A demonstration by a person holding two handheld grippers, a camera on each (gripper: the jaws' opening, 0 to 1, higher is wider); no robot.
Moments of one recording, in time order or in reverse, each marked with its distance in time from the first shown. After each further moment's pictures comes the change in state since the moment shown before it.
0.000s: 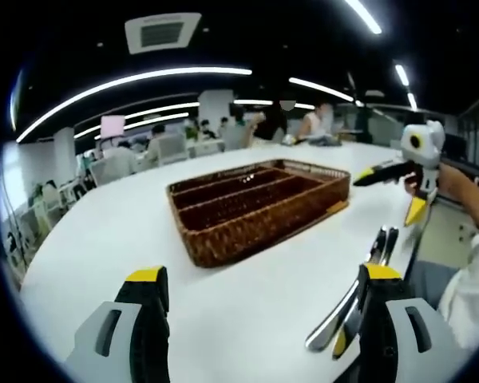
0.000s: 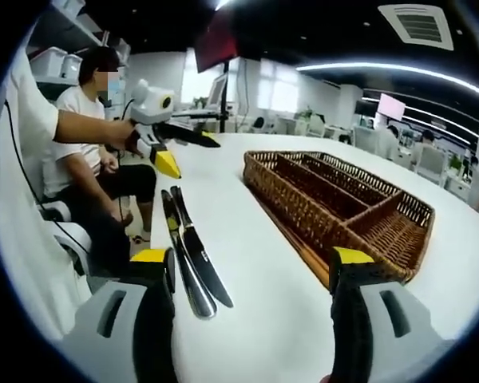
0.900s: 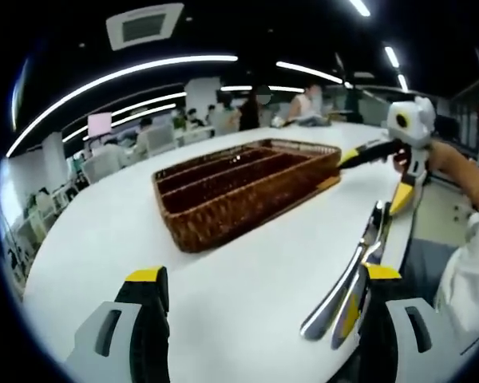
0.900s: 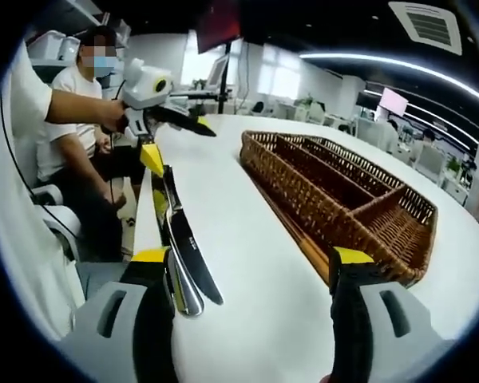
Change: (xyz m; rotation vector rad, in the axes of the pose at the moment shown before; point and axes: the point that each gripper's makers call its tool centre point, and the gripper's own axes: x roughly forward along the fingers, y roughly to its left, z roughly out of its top) left arm 0.010 -0.012 -0.024 0.066 0.100 -0.044; right arm 0.016 -0.010 -0.018 -0.048 0.100 -0.019
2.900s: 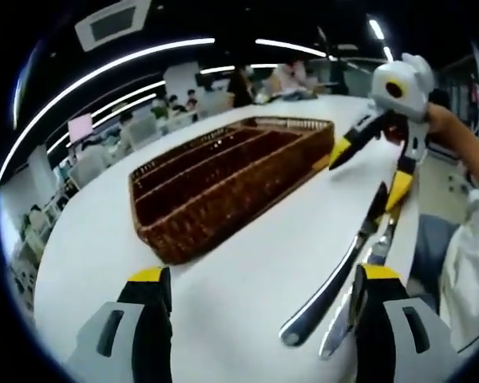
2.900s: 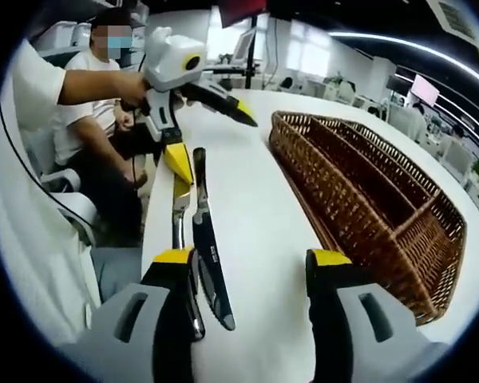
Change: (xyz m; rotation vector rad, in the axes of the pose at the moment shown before) left arm 0.020 -0.013 0.002 0.094 0.123 -0.037; right arm 0.027 0.020 0.003 -0.043 0.135 0.143
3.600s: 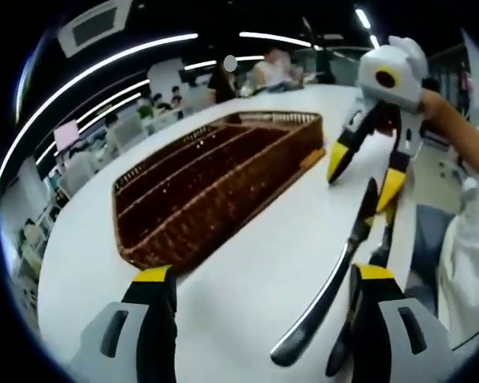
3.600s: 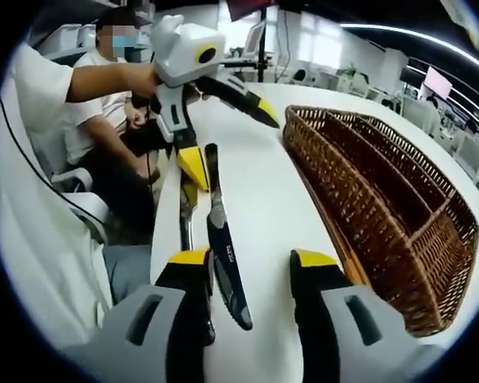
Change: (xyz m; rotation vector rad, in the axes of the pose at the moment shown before) left arm 0.016 -0.029 0.013 0.067 0.058 -0.064; right arm 0.007 0.006 0.001 0.014 0.047 0.109
